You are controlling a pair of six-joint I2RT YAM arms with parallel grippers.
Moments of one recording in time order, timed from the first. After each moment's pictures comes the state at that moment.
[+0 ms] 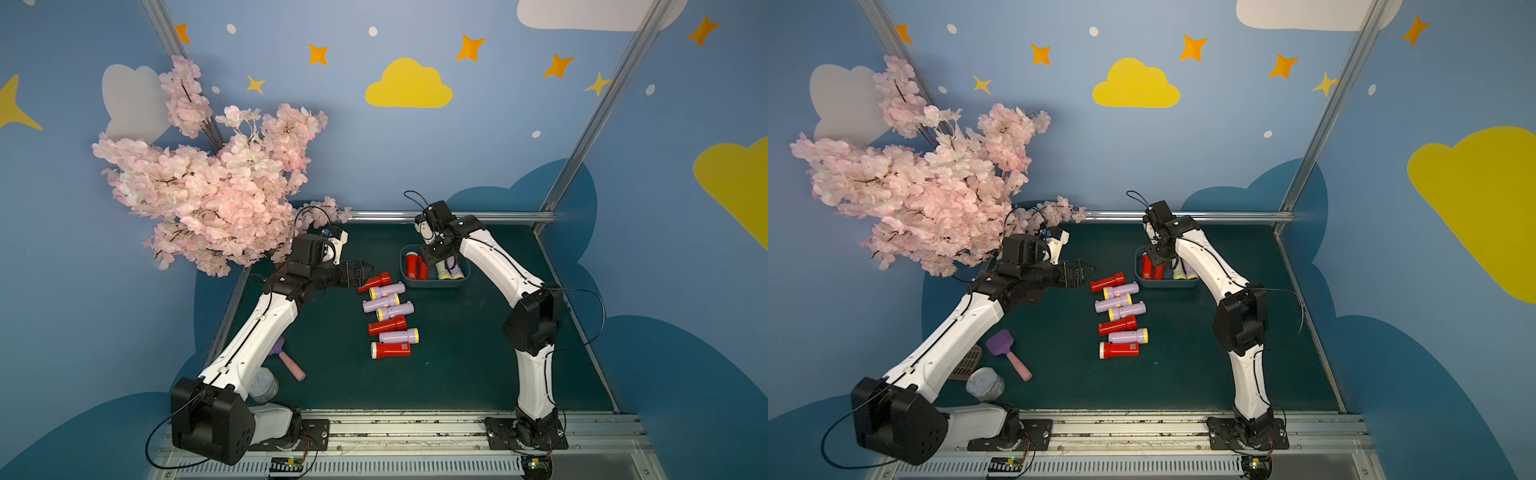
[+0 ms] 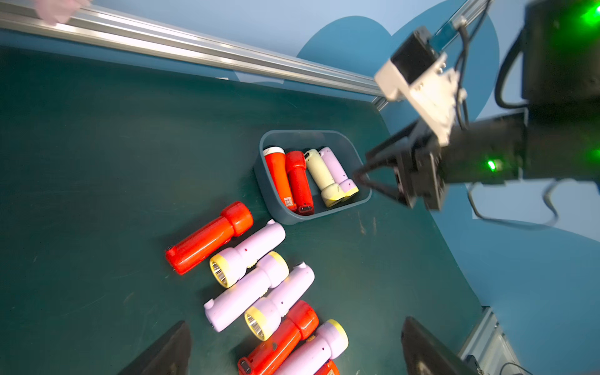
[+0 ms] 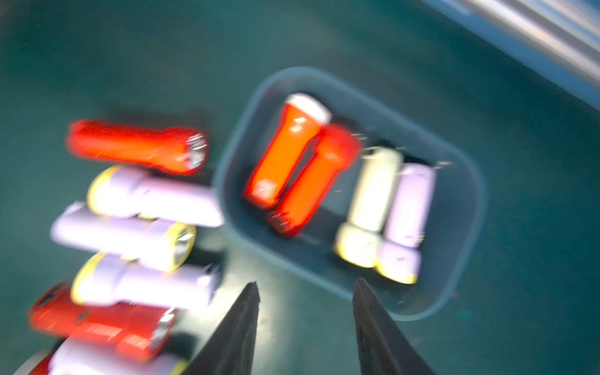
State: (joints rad) left arm -0.25 1.27 1.11 -0.46 0.43 -0.31; right arm 0.59 2.05 2.01 -1.06 0.05 -0.03
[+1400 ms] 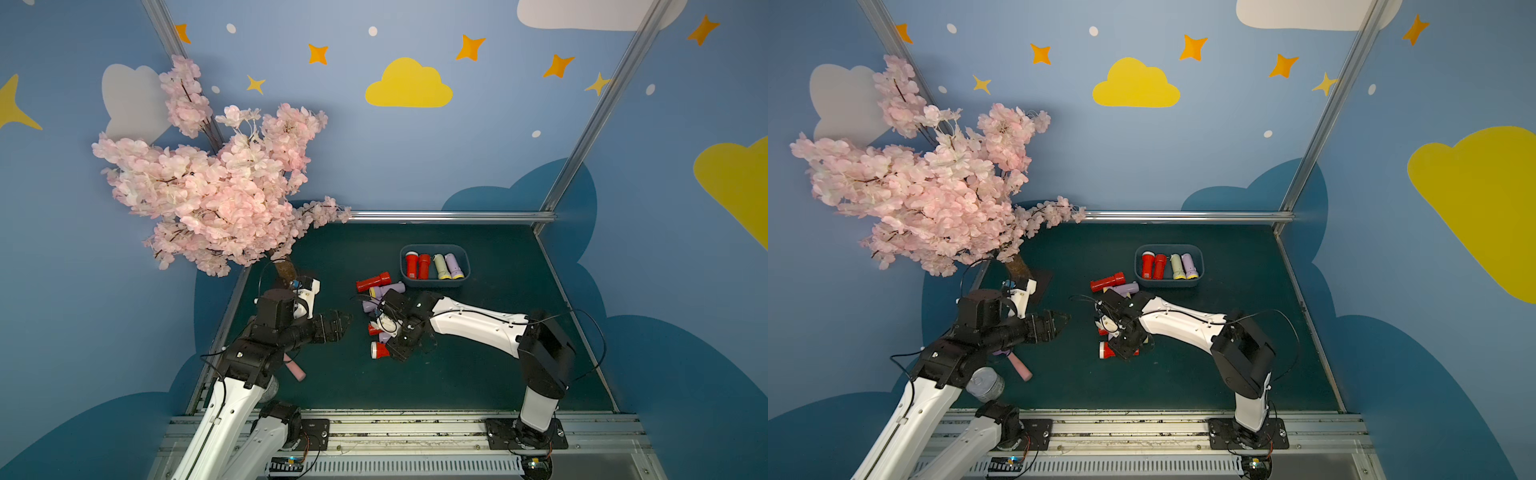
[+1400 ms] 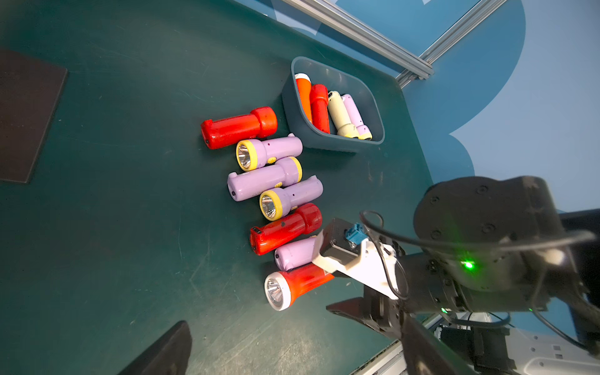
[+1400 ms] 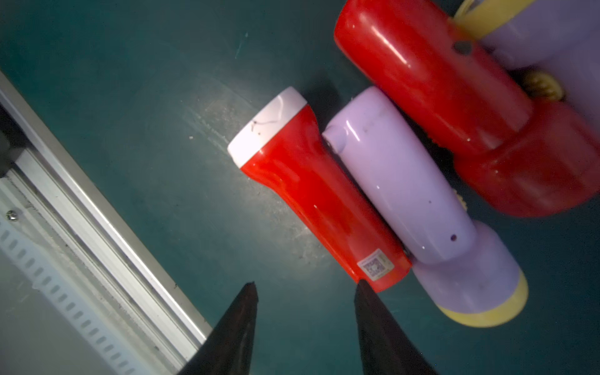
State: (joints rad) left arm -0.23 0.72 0.85 -0.81 0.39 -0.40; right arm 1.04 1.84 1.37 -0.89 -0.14 0.04
